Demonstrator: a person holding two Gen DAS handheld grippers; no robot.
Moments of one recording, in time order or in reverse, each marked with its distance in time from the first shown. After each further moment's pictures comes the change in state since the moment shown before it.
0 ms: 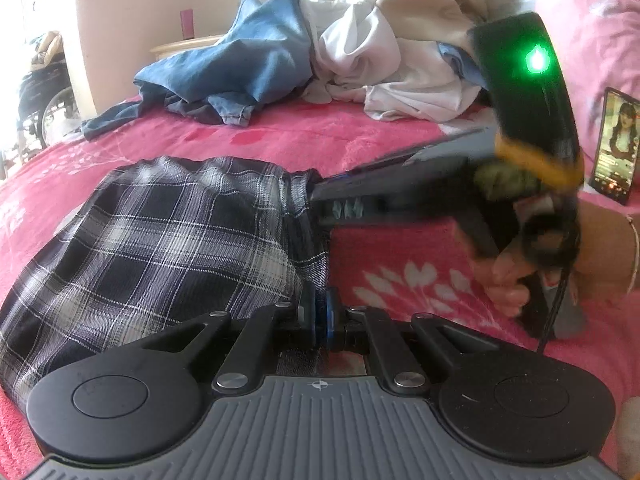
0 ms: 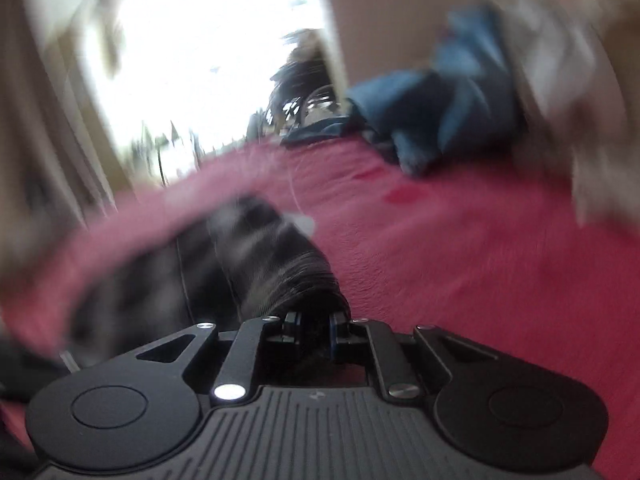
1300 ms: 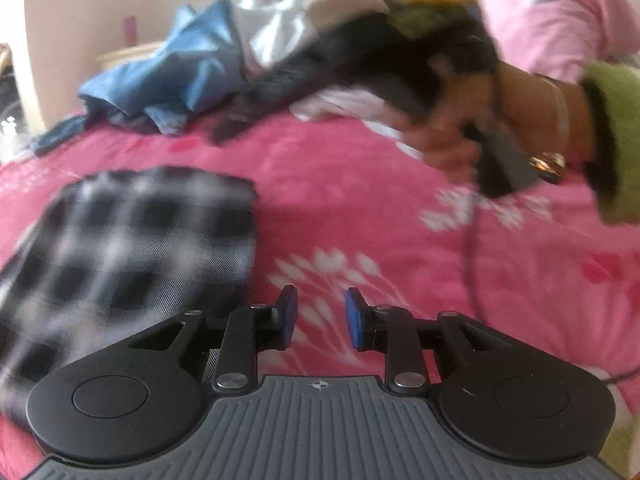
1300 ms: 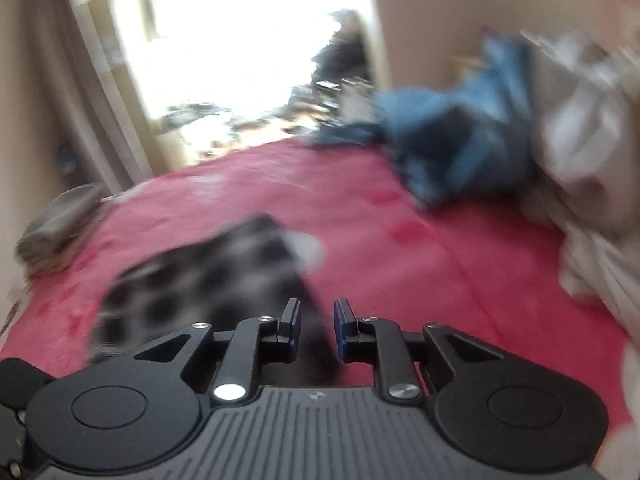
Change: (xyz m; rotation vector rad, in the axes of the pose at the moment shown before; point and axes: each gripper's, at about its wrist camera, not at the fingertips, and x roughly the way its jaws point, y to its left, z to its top) left arm -0.036 -0.026 -0.010 0.077 0.028 -0.181; right arm -0.047 -0.030 0.040 -0.038 0.081 0.178
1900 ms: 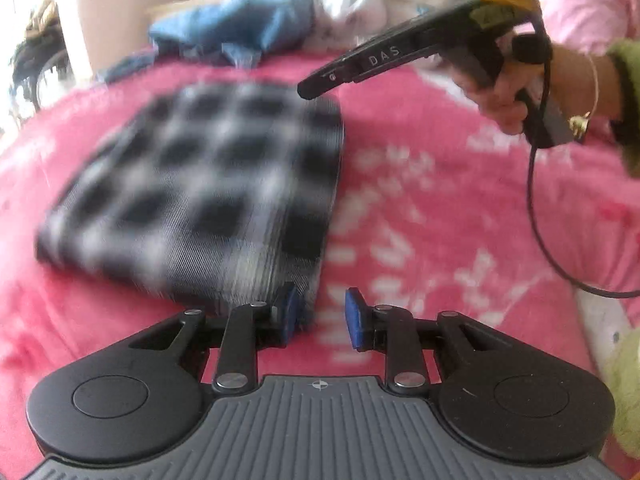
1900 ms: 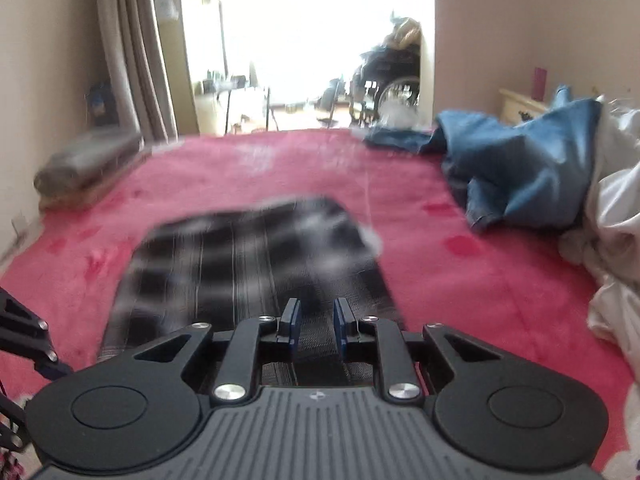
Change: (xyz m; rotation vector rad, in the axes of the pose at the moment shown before) left arm -0.042 0.027 -0.054 -0.068 0.102 0.133; right arm 0.008 0.044 -0.026 -0.110 0.133 -0.076
